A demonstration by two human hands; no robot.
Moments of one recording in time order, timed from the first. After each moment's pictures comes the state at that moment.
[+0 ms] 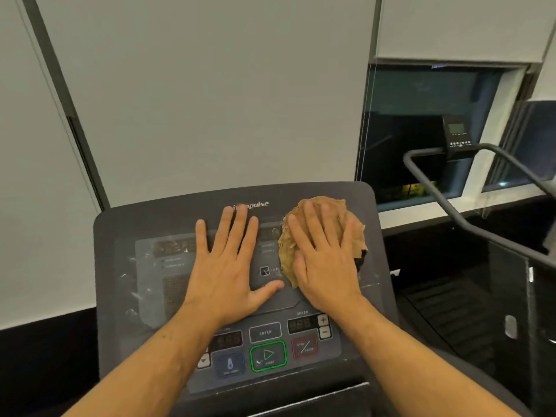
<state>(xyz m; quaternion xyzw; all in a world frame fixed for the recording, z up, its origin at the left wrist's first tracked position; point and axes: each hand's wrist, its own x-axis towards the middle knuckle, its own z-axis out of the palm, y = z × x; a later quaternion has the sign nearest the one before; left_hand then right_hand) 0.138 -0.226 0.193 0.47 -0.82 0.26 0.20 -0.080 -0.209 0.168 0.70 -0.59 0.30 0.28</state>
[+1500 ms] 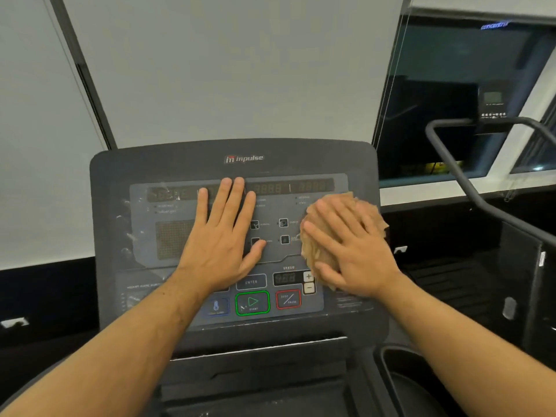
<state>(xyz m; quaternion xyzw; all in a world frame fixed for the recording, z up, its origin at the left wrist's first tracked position) 0.130 -0.207 0.164 0.46 -0.81 0.29 0.20 -0.174 -0.179 0.133 0.80 -0.46 0.17 0.34</state>
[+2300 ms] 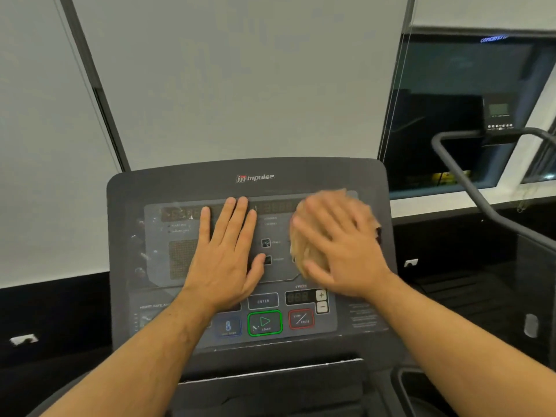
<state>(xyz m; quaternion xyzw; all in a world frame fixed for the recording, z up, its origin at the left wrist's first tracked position) 0.142 -0.209 0.162 0.45 -0.81 0.28 0.25 -0.133 -0.200 0.160 0.78 -0.48 0.23 0.34</state>
